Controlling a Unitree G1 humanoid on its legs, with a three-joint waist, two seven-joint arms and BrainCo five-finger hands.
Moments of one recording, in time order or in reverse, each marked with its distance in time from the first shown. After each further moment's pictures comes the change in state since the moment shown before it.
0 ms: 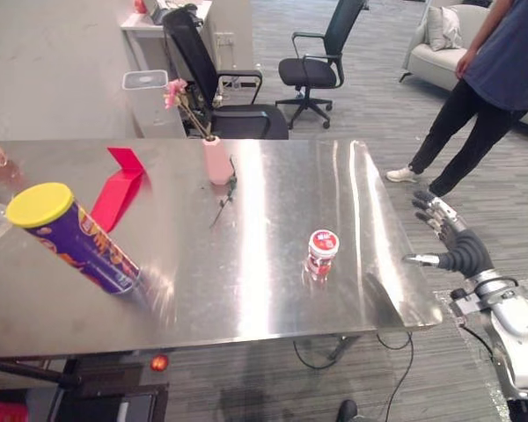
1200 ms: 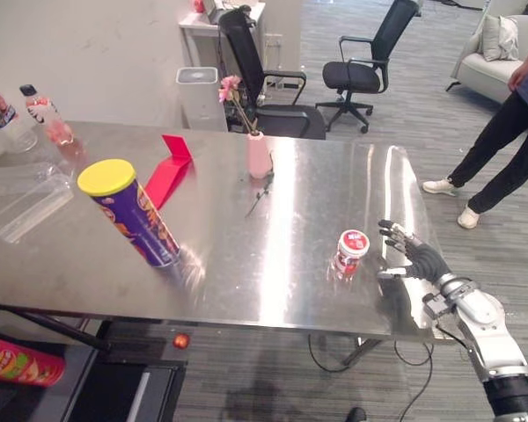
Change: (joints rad) left arm -0.001 0.027 -0.042 -0.013 0.010 0.018 -0.003; right arm -0.123 0.003 0.148 0.290 -0.067 0.000 0.085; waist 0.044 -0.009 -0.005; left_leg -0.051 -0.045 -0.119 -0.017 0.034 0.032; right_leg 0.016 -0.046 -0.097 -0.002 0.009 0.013
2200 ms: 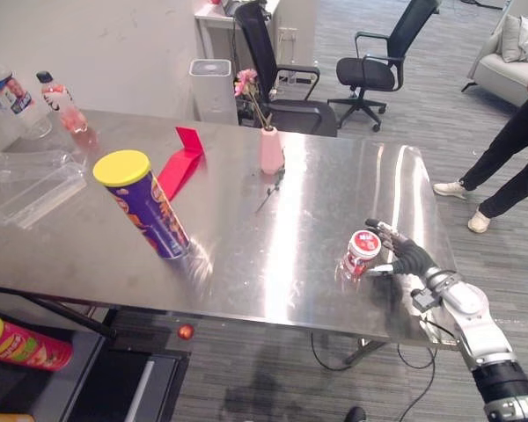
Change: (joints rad) left arm 0.005 0.004 -0.001 -0.023 0.001 0.008 0.000; right arm -0.072 0.010 0.062 0.058 -0.014 0.000 -0.004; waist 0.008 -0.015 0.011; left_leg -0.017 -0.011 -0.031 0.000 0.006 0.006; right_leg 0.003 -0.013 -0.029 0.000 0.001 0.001
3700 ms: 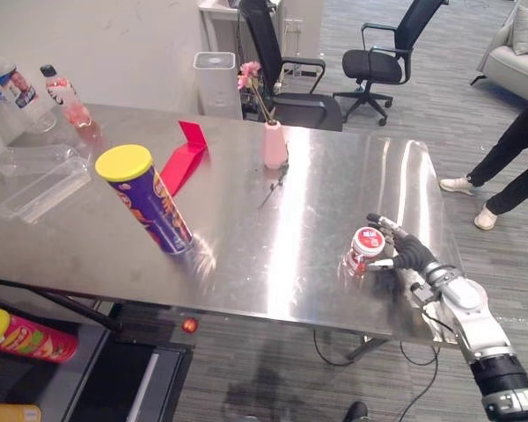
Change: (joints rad) left arm -0.001 -0.002 -0.015 -0.015 0.000 0.002 0.009; right arm -0.034 0.002 0.006 0.029 -0.001 -0.004 0.001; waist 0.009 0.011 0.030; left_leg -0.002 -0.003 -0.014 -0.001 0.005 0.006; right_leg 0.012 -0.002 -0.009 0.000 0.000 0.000
